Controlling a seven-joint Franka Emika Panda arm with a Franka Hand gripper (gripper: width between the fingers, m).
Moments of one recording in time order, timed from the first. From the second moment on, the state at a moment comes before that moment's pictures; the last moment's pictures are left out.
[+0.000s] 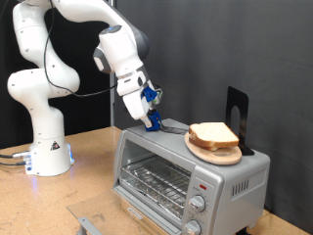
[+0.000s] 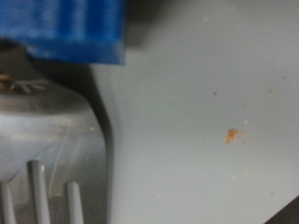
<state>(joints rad) 0.09 -0.48 0.36 -2.76 0.71 2.57 -0.06</state>
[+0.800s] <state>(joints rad) 0.08 -0.48 0.36 -2.76 0.69 2.56 -0.05</state>
